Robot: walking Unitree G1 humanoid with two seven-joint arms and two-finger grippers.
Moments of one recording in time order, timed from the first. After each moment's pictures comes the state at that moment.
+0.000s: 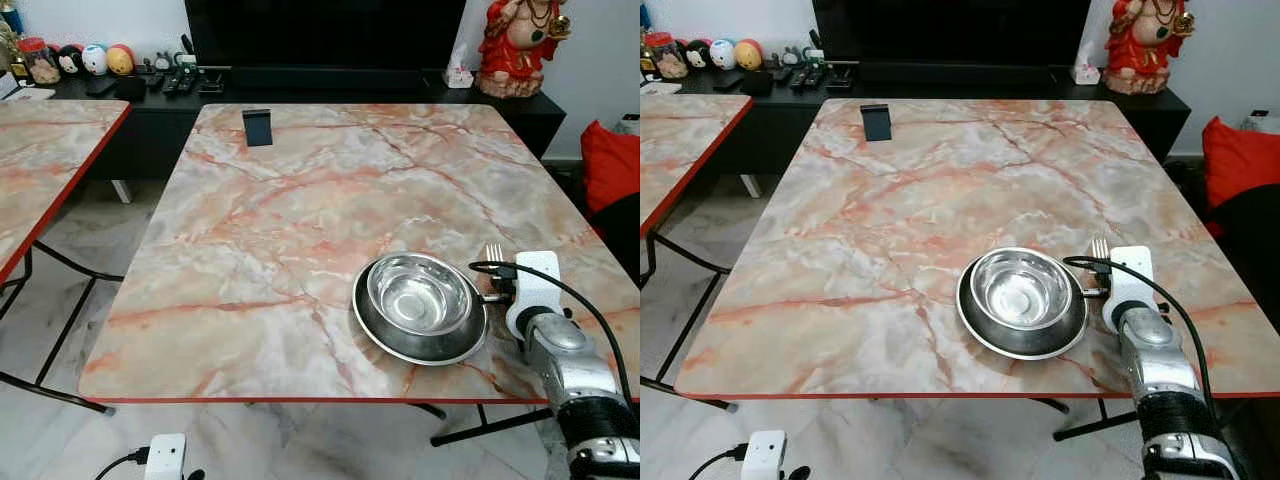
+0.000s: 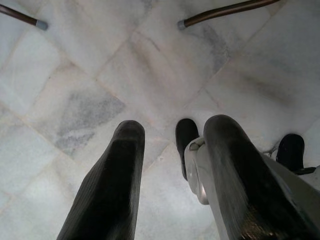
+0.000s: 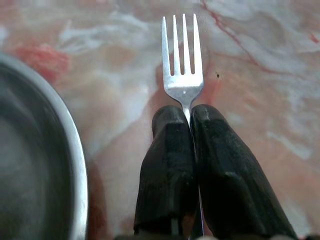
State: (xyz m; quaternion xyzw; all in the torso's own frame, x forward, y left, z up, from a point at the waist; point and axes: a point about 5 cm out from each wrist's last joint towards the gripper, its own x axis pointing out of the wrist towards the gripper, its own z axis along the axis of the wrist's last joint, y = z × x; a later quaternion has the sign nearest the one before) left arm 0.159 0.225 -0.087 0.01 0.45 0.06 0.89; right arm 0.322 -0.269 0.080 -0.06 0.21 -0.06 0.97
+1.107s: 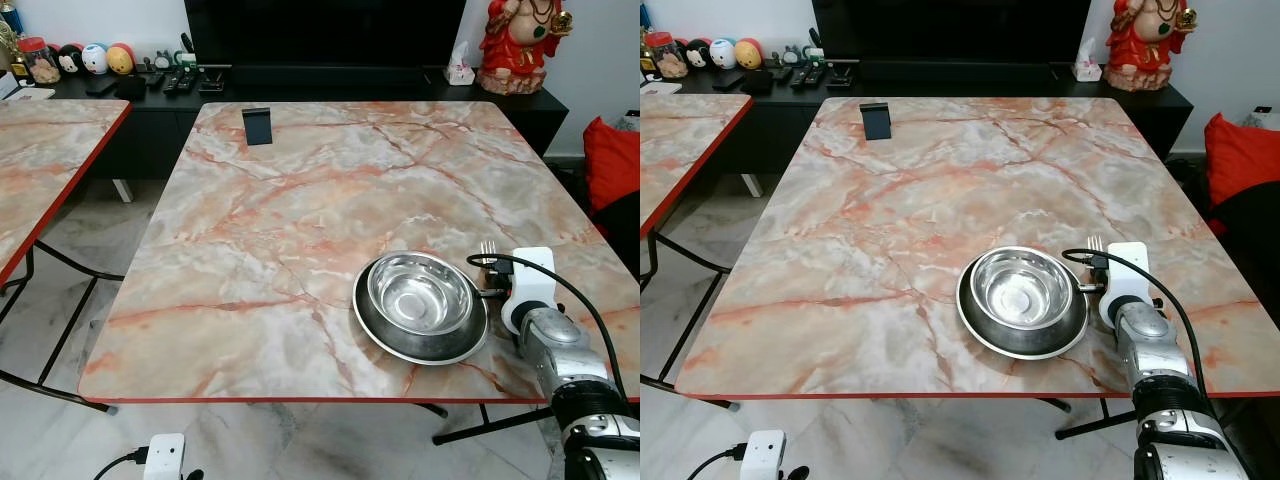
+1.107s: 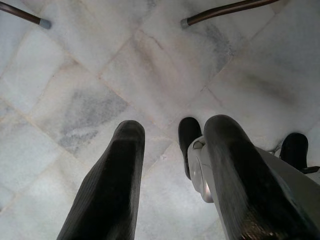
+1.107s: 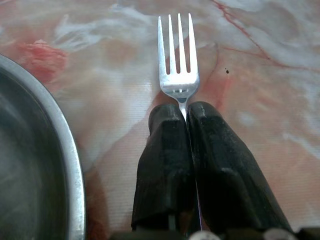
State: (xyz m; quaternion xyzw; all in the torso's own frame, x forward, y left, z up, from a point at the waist) left arm 0.159 0.226 -0.086 0.02 0.45 0.06 0.89; right arm 0.328 -0.270 0.075 -0.06 0.21 -0.05 0.97
